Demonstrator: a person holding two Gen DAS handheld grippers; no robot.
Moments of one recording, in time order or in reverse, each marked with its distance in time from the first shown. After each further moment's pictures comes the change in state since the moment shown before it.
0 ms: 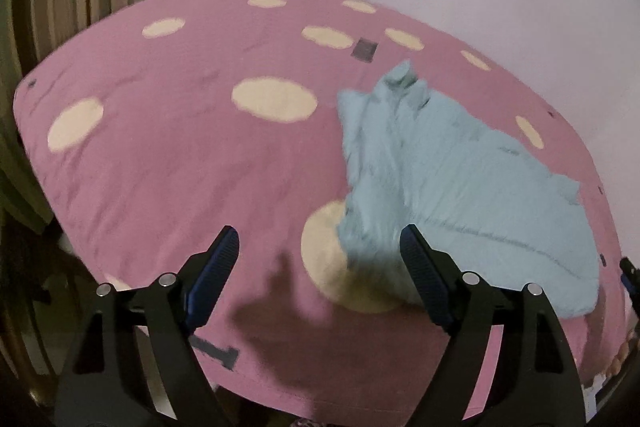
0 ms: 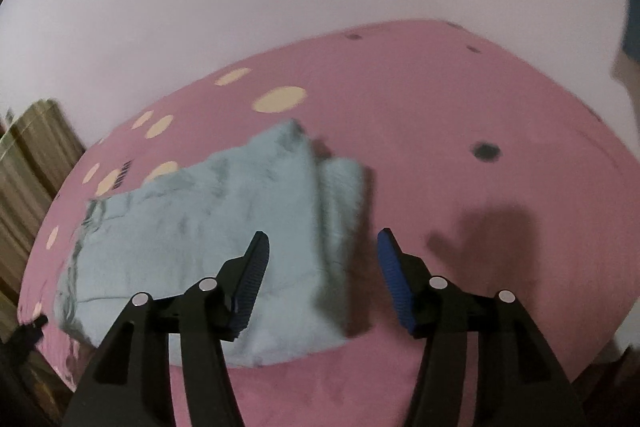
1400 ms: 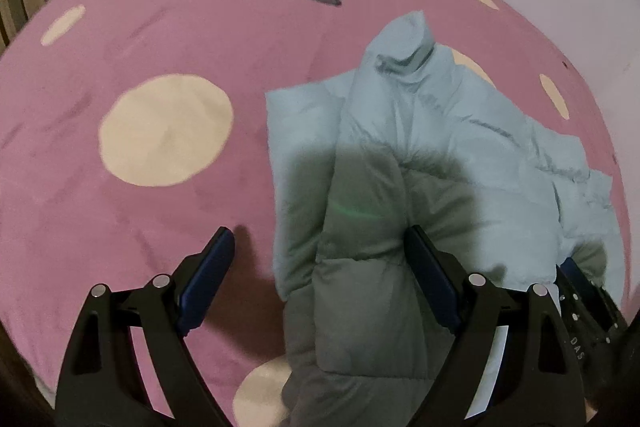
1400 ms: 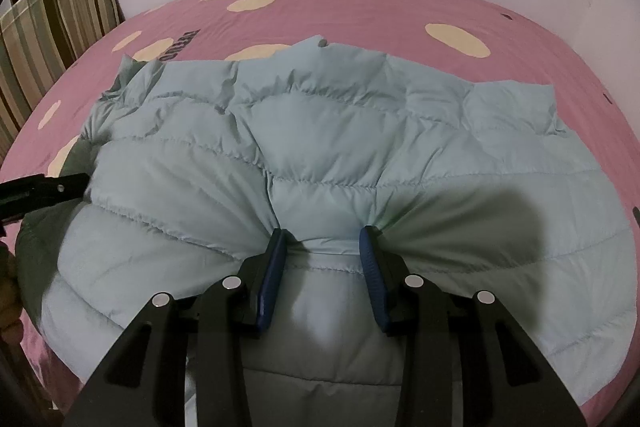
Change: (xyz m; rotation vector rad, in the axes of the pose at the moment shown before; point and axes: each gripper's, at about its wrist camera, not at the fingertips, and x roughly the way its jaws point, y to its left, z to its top) left arm 0.157 -0.044 0.074 0.085 0.283 -0.057; right arm 0.142 0.183 -0.034 -0.312 0.231 0.008
